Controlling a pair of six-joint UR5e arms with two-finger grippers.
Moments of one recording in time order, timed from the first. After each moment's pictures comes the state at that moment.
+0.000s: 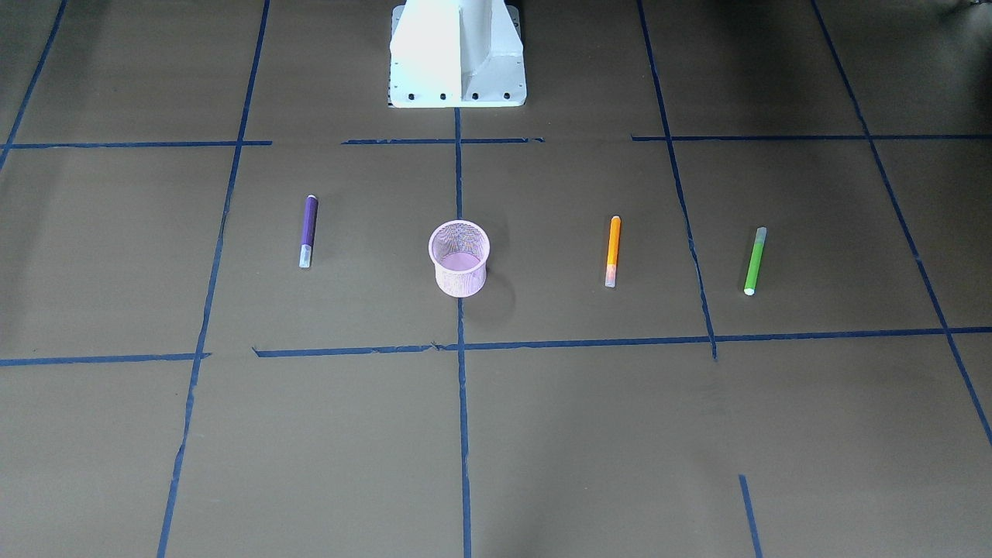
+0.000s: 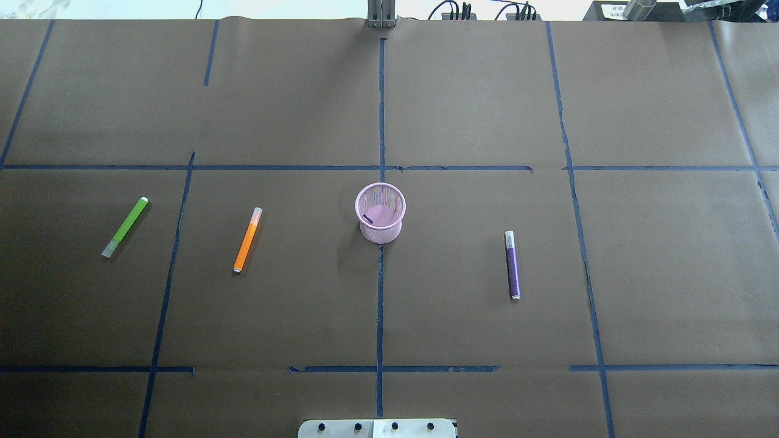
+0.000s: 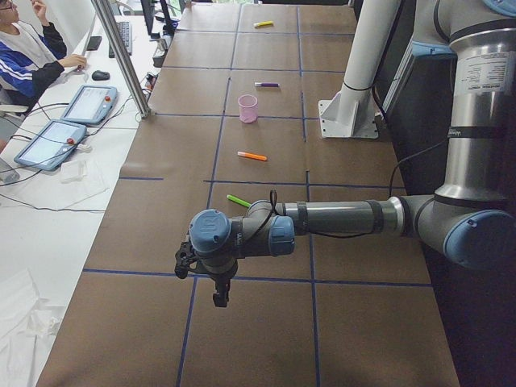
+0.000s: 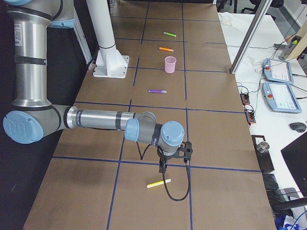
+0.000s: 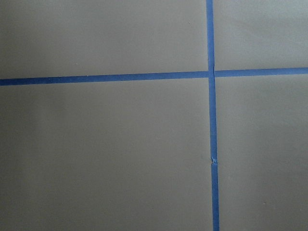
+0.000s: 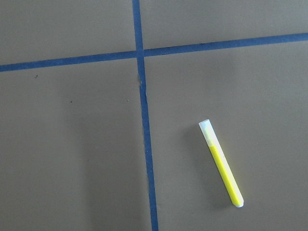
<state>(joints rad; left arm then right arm) -1.63 -1.55 -1.55 -1.55 -2.36 0.13 1.62 -1.64 1.63 -1.70 2.41 -0.04</state>
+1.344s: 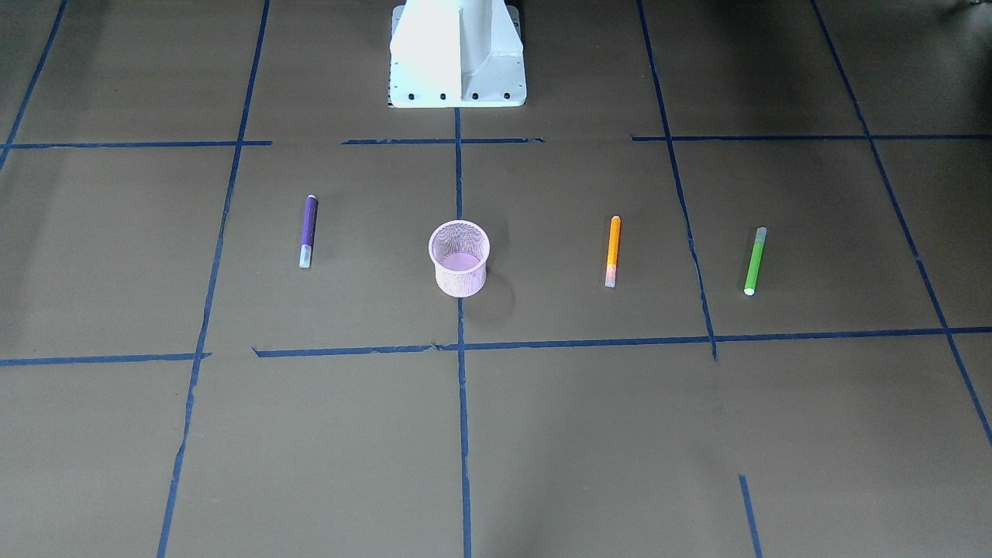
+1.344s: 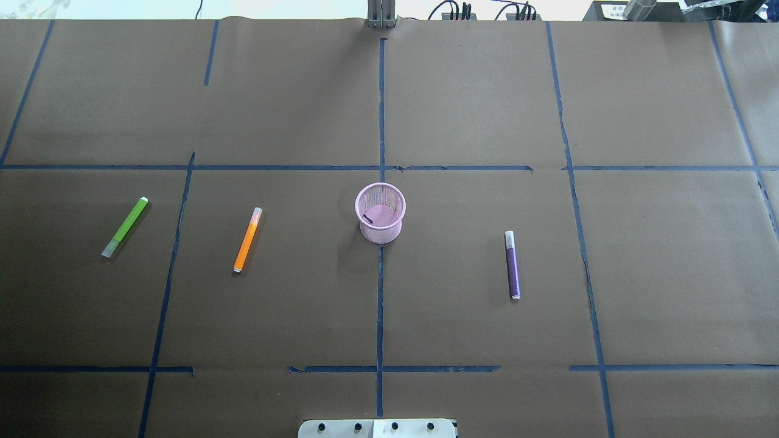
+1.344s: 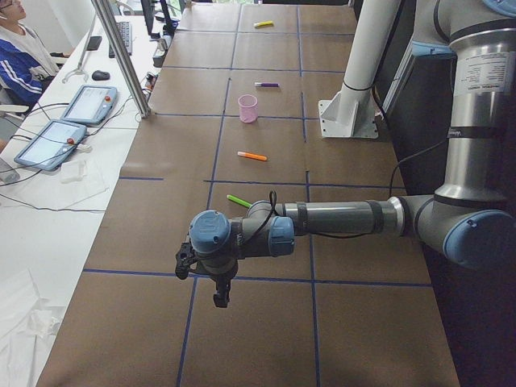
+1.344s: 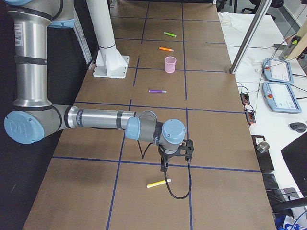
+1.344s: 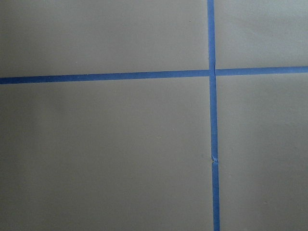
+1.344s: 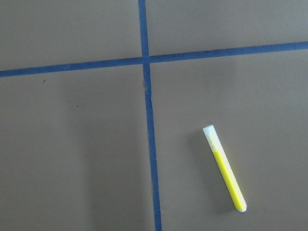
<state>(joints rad) -1.63 -1.55 -1.55 -1.55 -2.36 0.13 1.61 -1.63 1.64 -1.70 2.41 -0.03</state>
